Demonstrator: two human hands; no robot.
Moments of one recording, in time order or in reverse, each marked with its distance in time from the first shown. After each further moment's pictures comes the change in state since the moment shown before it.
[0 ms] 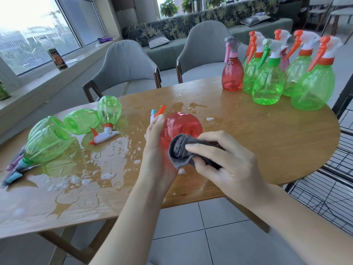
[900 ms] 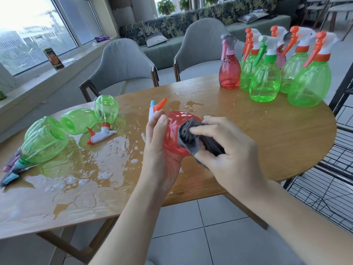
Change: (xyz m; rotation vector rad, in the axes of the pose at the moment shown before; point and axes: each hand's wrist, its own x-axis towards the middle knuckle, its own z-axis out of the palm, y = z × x) left_hand -0.005 -0.008 0.010 0.016 0.041 0.155; right_hand 0.011 -0.004 -0.002 0.018 0.085 0.190
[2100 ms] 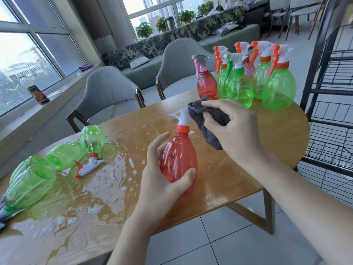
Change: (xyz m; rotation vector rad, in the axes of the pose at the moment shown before) left_hand -0.023 0.000 0.007 1.052 -0.238 0.333; right_hand 0.046 0.065 -0.029 -0.066 0.148 0.246
